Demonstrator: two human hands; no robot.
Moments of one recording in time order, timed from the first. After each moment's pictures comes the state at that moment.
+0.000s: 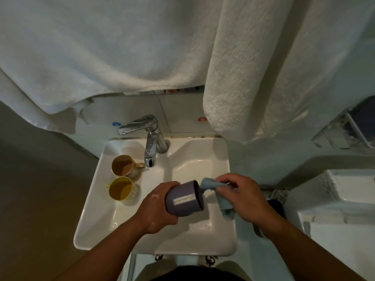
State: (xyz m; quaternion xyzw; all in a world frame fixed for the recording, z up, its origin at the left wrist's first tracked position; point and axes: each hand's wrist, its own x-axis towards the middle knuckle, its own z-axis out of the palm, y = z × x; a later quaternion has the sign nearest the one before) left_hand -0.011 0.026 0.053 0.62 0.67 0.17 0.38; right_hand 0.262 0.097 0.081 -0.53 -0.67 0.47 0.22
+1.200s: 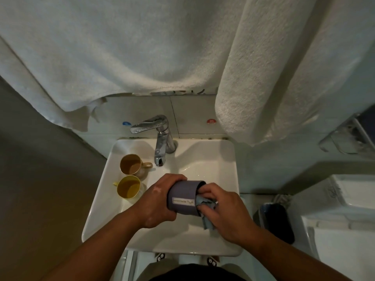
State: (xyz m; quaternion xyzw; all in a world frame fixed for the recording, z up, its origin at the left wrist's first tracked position) left_hand -0.031 0.030 0.088 0.68 0.60 0.20 0.37; right_hand 0.208 0.052 0.097 -0.46 -0.75 0.41 0.21
